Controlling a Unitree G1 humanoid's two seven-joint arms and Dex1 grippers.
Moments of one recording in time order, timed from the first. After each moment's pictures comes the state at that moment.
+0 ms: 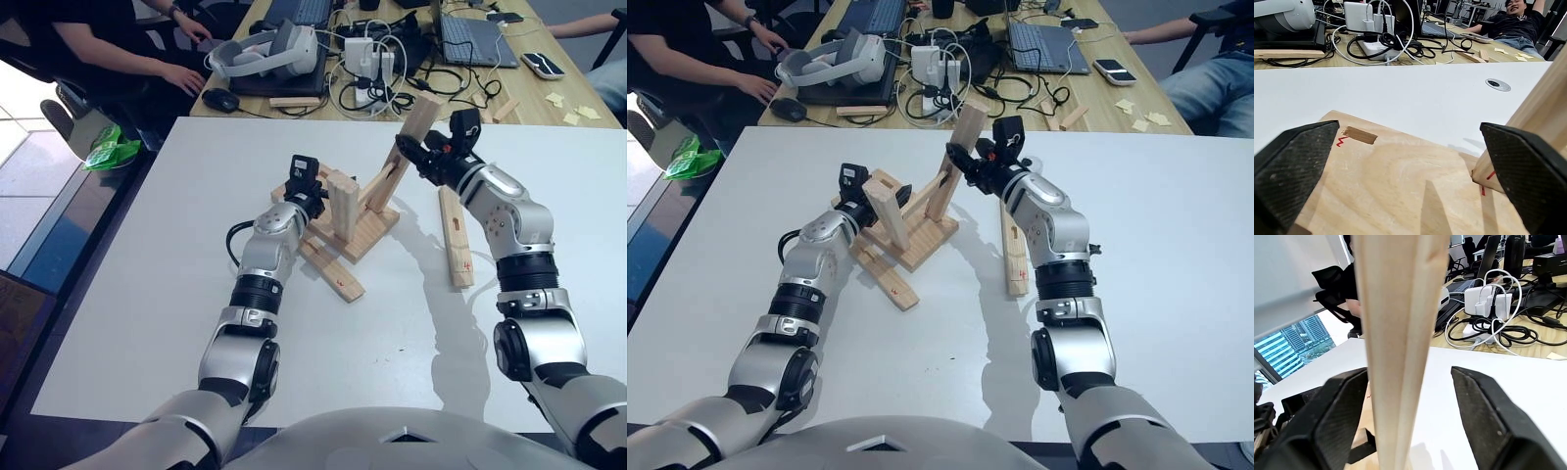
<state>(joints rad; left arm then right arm) -0.55 0.08 0.03 0.53 -0.15 0.22 -0.34 -0.66 -0.20 -0.07 0.36 0.41 0.46 0.45</state>
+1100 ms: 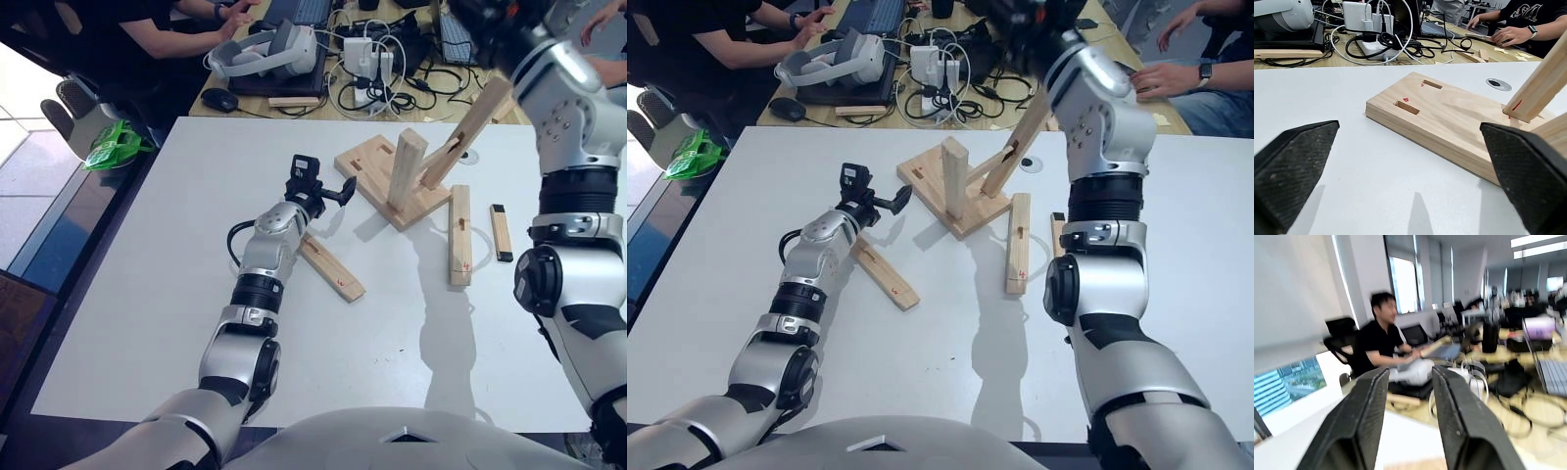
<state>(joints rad) -0.56 0.08 0.03 0.56 -0.15 0.20 -0.34 -1.02 -0.30 -0.16 0.59 0.35 0.50 0.47</state>
